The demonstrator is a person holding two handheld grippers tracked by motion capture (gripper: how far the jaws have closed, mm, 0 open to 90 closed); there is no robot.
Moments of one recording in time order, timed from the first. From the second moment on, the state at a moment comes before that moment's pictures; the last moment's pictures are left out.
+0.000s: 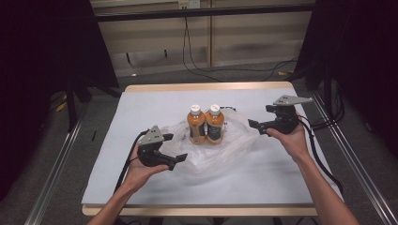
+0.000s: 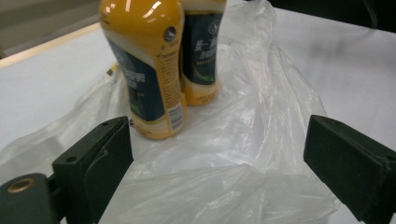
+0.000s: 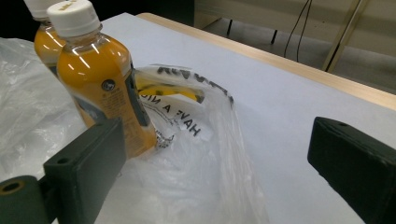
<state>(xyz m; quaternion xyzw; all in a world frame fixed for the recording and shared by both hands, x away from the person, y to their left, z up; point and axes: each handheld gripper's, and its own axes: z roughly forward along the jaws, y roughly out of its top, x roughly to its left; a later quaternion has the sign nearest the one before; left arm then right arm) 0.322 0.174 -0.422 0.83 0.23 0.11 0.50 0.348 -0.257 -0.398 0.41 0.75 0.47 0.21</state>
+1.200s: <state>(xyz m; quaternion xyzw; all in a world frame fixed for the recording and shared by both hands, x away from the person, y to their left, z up) 0.265 0.261 -0.450 0.80 0.36 0.15 0.46 0.173 -0.295 -0.434 0.48 0.70 0.48 0.23</state>
